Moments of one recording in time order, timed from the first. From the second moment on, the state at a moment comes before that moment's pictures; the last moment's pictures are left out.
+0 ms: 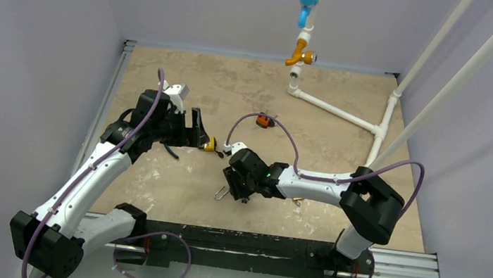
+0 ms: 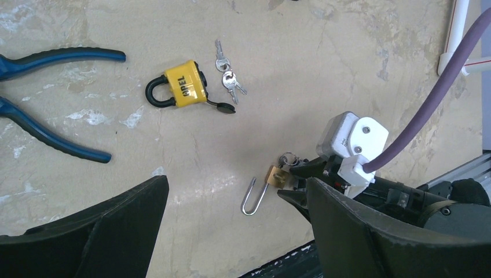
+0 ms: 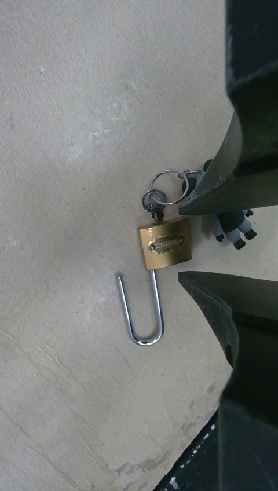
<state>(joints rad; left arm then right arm) -0.34 1.01 0.94 -0.65 0.20 -0.42 1.08 1.65 0.92 -0.23 0.09 0.43</state>
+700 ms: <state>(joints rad) -0.34 1.01 0.94 -0.65 0.22 -0.41 1.10 1.70 0.94 -0.19 0.14 0.46</state>
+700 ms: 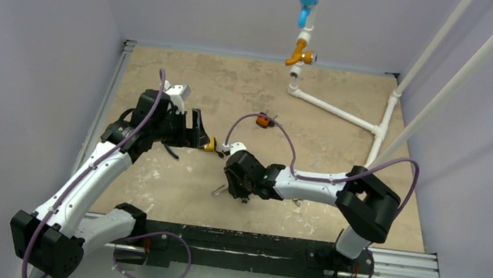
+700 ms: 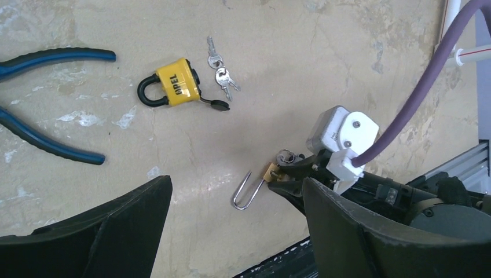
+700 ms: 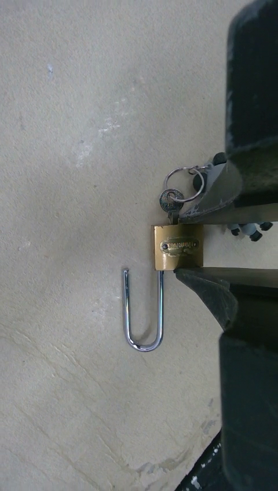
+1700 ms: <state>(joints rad) -0.51 0.81 0.96 -0.49 0.53 -0.26 1.05 1.21 1.11 -0.30 0.24 0.53</state>
